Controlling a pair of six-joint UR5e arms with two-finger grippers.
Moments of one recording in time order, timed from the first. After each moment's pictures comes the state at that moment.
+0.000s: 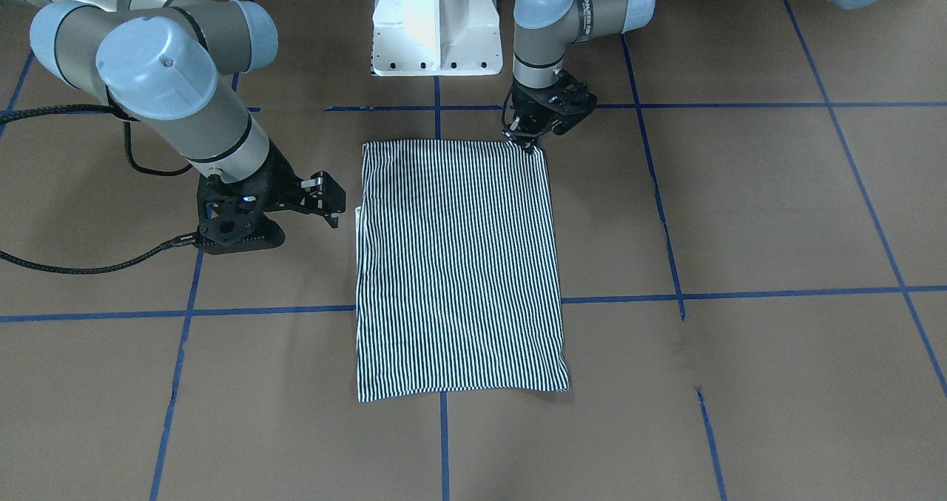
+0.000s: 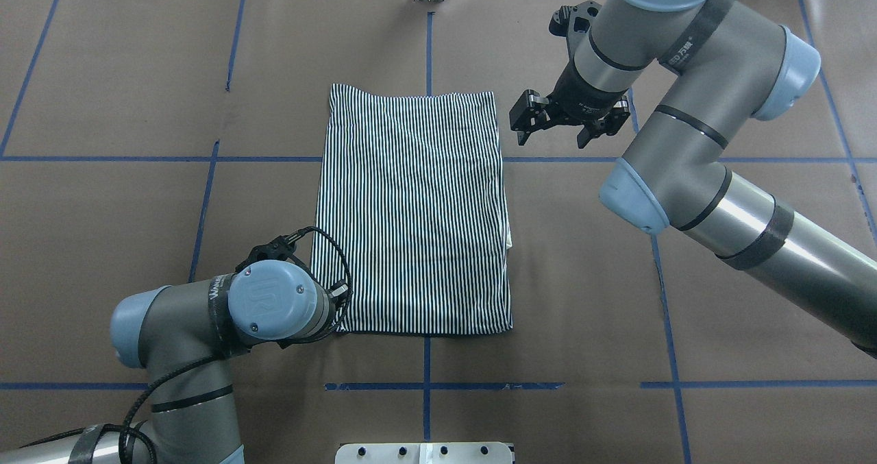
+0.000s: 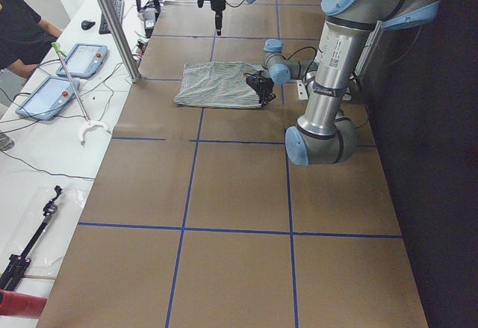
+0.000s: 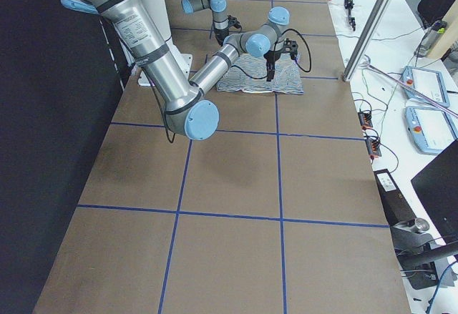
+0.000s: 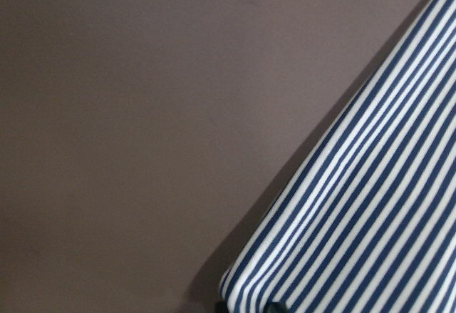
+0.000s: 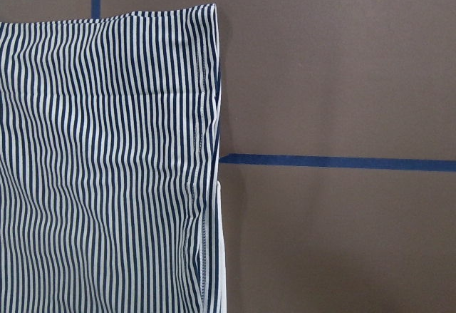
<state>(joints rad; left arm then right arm) -0.31 -2.02 -1.86 -1.58 -1.67 -2.03 0.83 -0.94 1.69 -1.60 2.19 0.97</state>
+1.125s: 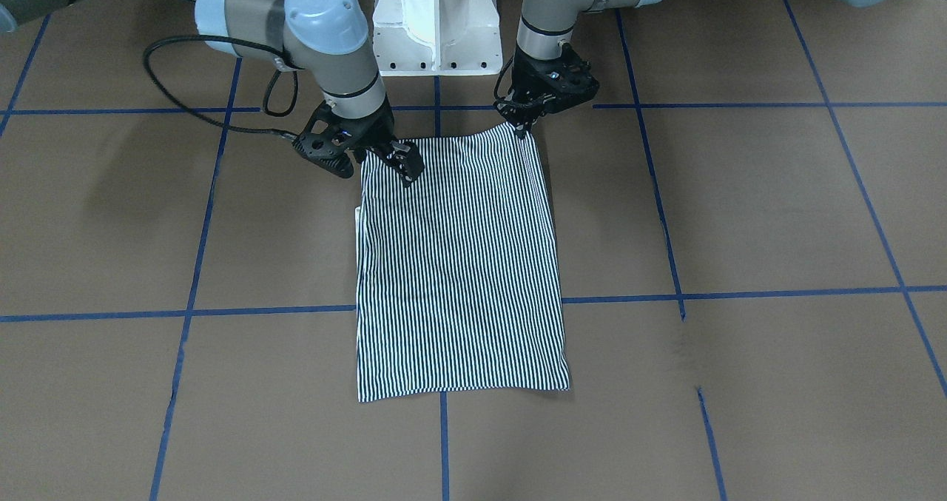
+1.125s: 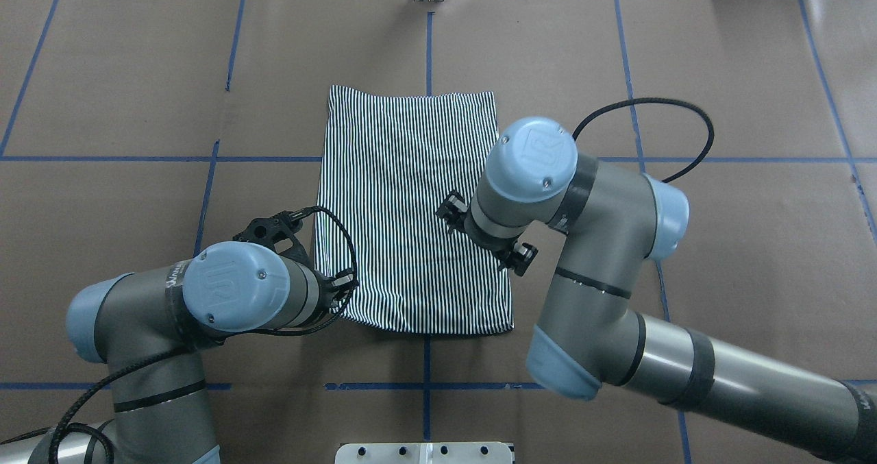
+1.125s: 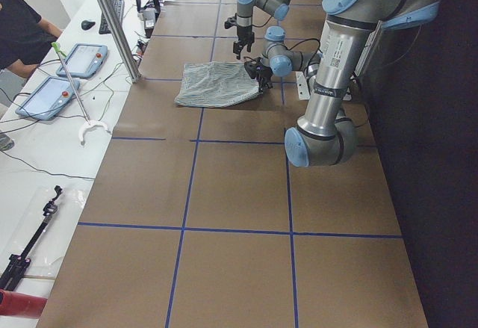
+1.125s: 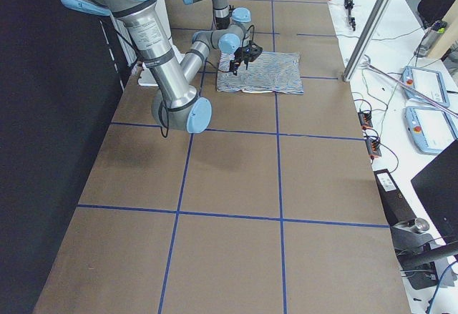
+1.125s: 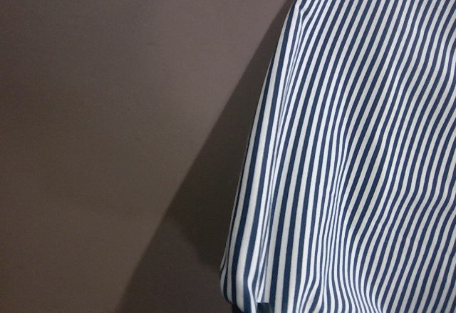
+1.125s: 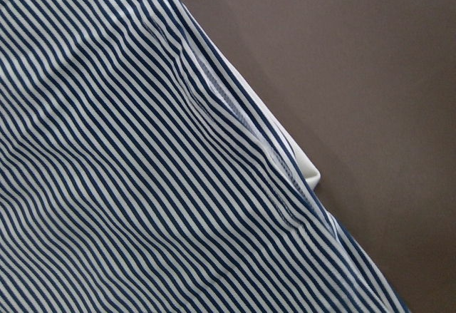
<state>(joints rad) -0.34 -2.01 -1.98 -1.59 -1.67 -1.83 0.47 -0.93 1.75 -1.58 1.88 1.92</state>
